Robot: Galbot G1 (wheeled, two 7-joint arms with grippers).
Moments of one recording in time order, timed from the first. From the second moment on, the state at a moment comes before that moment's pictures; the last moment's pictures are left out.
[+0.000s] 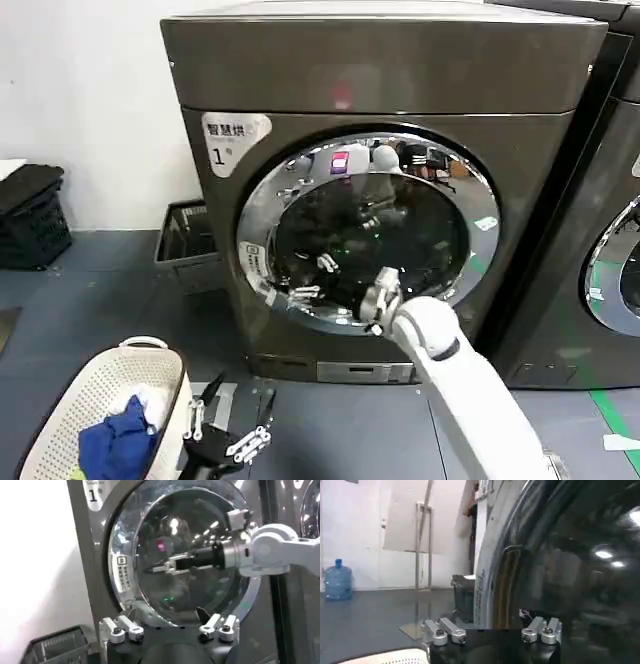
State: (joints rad) left arm 1.84 -1.50 -0.53 -2.36 0.10 -0.07 0.27; right arm -0.54 1.32 0.06 1.56 0.37 -0.29 -0.62
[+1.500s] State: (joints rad) left arm 1.77 -1.46 -0.62 -2.37 0.06 0.02 0.31; right arm -0.48 1.28 0.05 1.50 0.47 -0.34 -0.95
